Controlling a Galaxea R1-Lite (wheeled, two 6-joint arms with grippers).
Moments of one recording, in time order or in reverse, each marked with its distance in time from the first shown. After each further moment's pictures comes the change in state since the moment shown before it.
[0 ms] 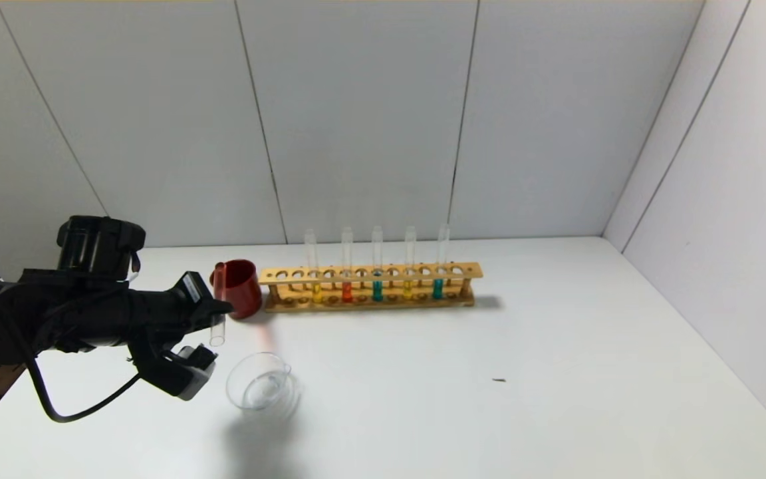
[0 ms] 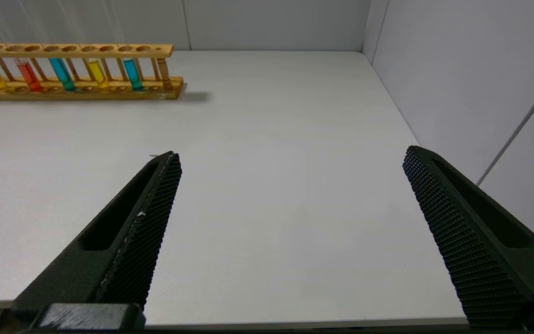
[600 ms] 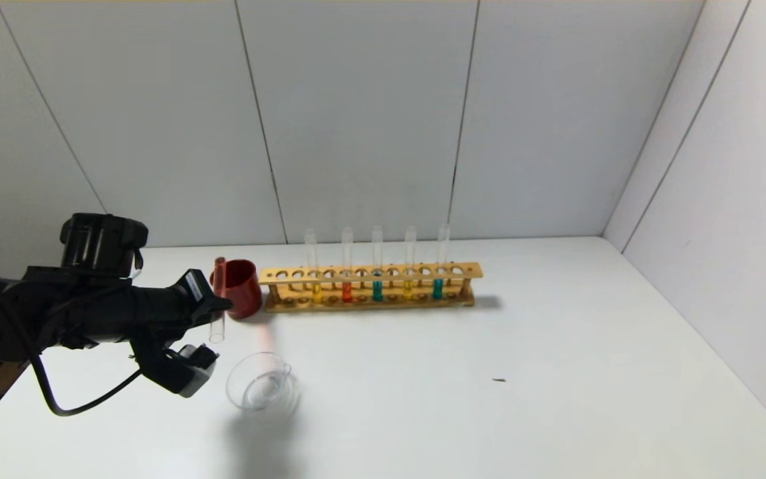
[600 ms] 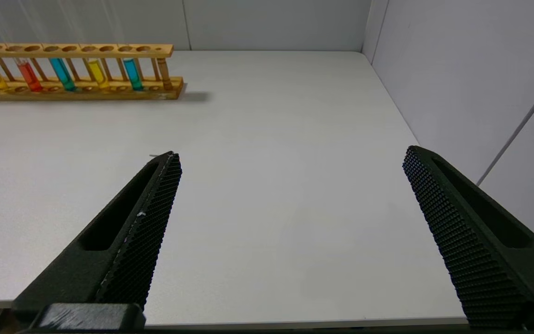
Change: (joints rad) left arm -0.008 0.009 -0.013 -0.010 0.037 0.041; right arm 0.000 0.000 0.000 0.000 0.000 0.000
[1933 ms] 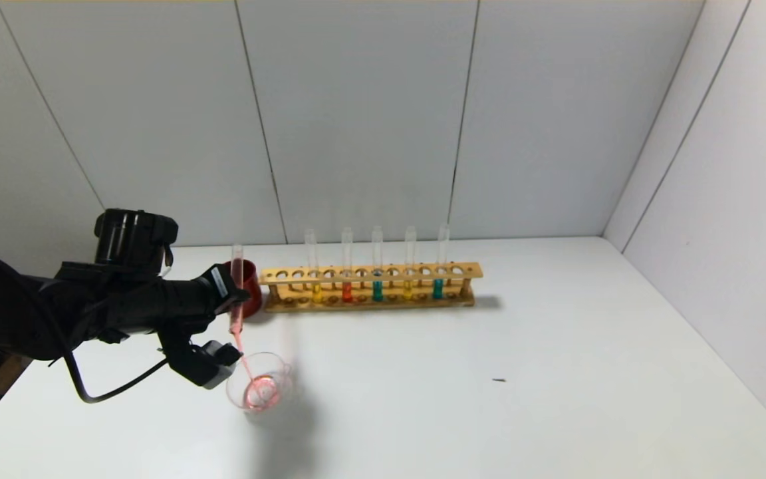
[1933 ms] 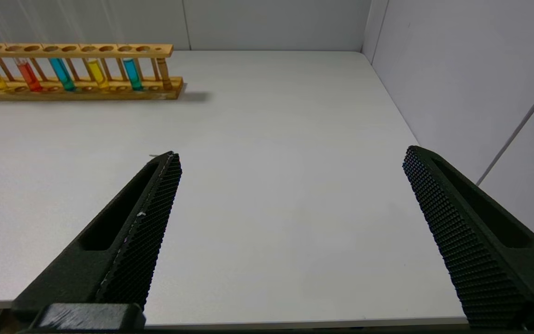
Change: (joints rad) left arm -0.089 0.035 -0.026 -0.067 0.102 0.057; right arm 0.000 0.000 0.000 0.000 0.000 0.000
